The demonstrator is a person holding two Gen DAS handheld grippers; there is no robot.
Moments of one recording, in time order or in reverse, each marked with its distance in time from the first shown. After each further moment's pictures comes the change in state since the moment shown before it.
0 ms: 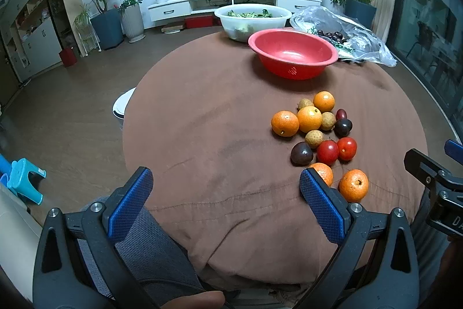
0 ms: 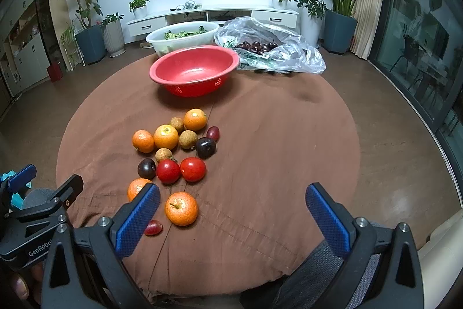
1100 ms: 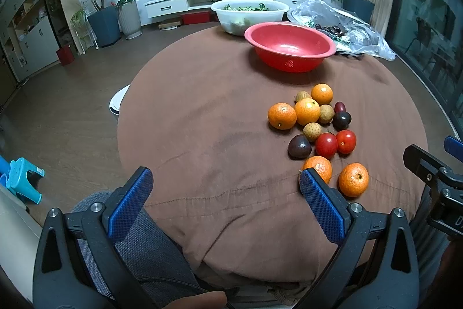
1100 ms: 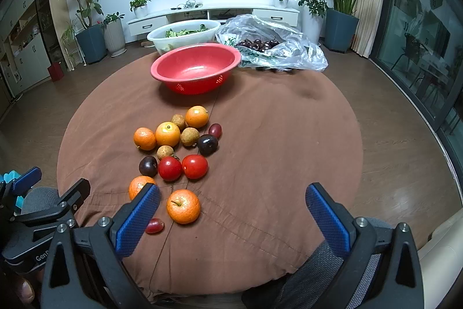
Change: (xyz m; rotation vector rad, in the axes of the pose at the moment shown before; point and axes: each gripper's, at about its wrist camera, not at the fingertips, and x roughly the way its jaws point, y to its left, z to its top) left arm 0.006 -0.002 -0.003 0.007 0.026 -0.011; right arm 0.001 0.002 -0.003 0.000 0.003 0.002
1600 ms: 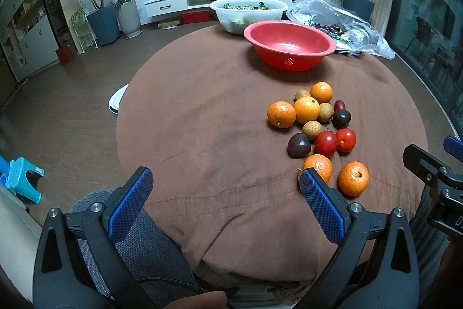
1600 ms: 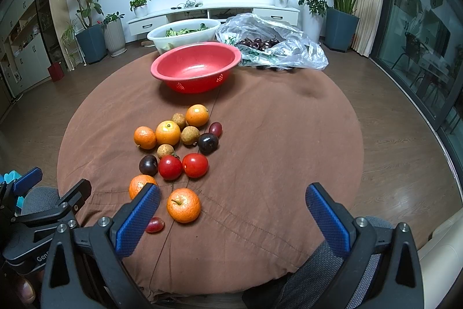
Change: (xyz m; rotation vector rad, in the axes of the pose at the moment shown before) left arm 0.001 0.000 -0.001 0.000 0.002 -0.001; right arm 0.000 0.000 0.000 0.001 0.001 0.001
